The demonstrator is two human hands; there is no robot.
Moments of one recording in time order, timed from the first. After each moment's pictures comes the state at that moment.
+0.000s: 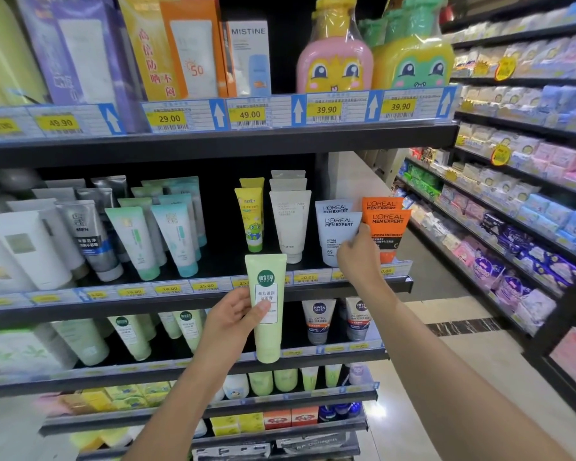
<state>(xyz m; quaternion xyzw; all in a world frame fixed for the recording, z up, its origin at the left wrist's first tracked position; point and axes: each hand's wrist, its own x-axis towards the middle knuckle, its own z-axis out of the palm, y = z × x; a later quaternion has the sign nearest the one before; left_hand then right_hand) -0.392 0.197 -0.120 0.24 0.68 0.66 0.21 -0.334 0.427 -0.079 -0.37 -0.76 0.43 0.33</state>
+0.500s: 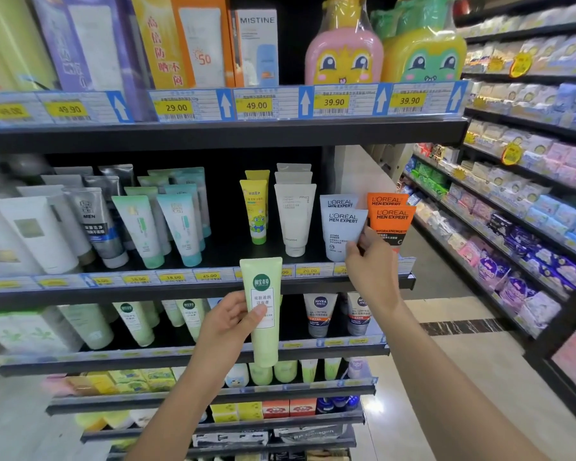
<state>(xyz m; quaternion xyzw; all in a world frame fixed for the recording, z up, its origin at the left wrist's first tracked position) -0.379 0.184 -0.132 0.23 0.68 0.67 0.20 -0.305 0.416 -0.093 -0.31 -0.78 0.38 0.39</state>
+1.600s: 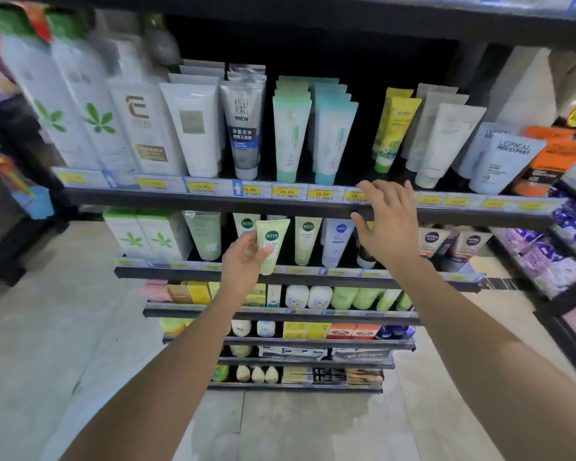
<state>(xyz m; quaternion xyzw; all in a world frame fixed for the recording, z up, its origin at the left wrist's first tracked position) -0.560 0.016 -0.249 0.22 0.76 0.61 0.07 -0.425 0.245 -0.169 -0.17 -0.92 -0.03 0.35</state>
